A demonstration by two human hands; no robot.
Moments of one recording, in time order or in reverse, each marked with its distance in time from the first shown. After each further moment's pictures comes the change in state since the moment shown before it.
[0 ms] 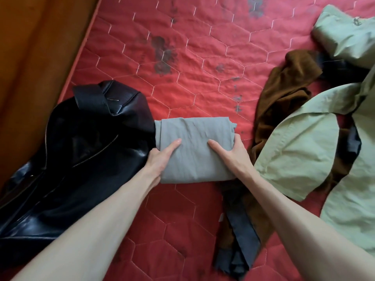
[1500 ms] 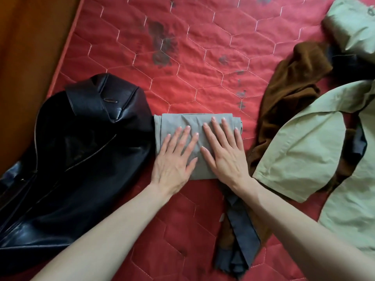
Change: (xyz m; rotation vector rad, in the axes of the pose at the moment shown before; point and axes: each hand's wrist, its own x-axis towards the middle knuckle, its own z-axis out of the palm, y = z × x) left_hand 0.010 -0.041 0.016 1.331 0.175 1.203; right_hand 0.009 0.016 0.030 -0.851 0.229 -0.749
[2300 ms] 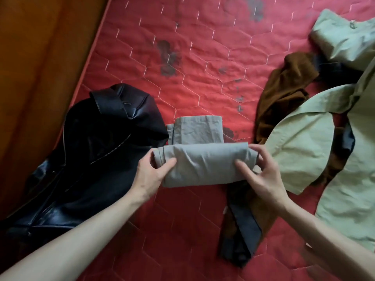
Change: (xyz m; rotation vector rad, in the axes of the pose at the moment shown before) left_hand -0.049 -0.027 -0.093 -1.150 0.036 -0.688; right_hand -0.073 0.018 -0.093 0.985 0.069 0.357
